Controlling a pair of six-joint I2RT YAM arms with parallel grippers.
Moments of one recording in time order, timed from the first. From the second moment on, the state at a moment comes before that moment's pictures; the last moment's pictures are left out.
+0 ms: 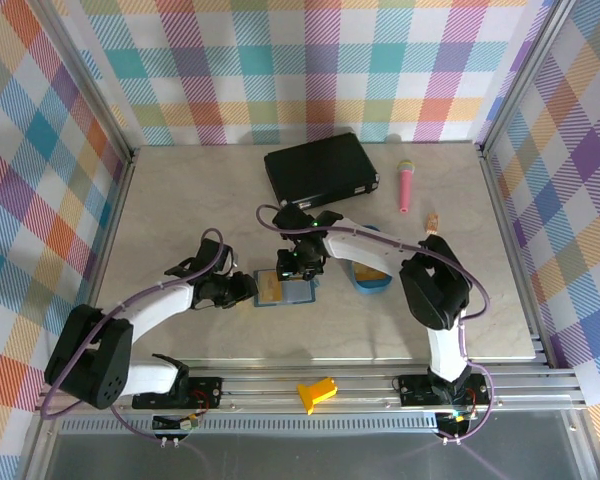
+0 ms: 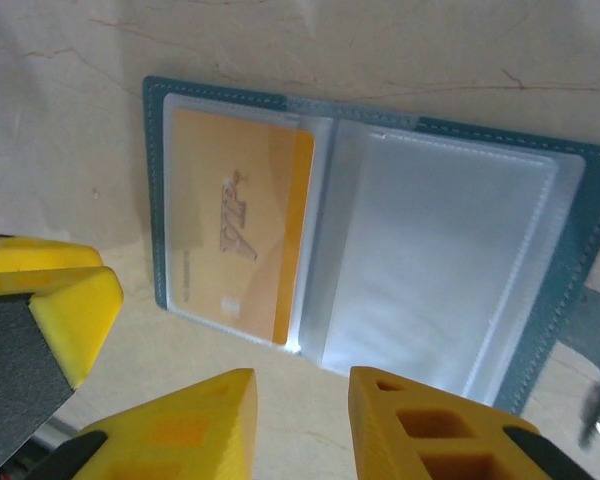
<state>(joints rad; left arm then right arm) -0.37 1.32 0.58 -0.35 0.33 -0.73 0.86 1.96 1.52 -0.82 -0.23 0.65</state>
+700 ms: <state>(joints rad) -0.37 1.42 0.58 -0.26 0.32 -0.72 0.86 2.06 1.59 -0.80 -0.27 0.66</state>
